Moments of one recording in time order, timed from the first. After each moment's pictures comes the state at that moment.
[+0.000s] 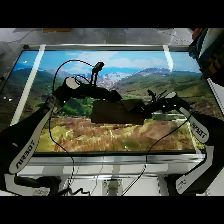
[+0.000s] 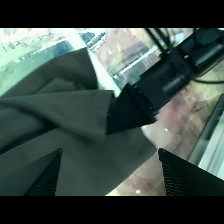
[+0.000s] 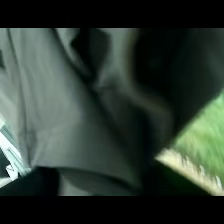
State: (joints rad) left arm -0.40 -1.60 1.43 0.59 -0.93 -0.93; right arm -0.01 -1.85 1.22 -0.60 1.19 1.18
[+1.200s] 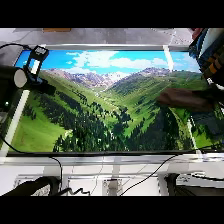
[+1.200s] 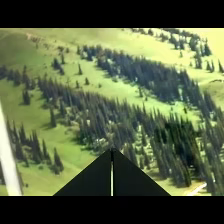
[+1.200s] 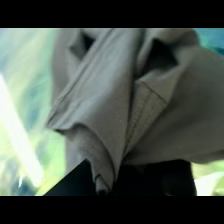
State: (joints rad) left arm -0.14 -1.22 1.43 1.79 -1.19 -1.34; right arm -0.73 -1.44 1.47 -1.12 1.31 1.54
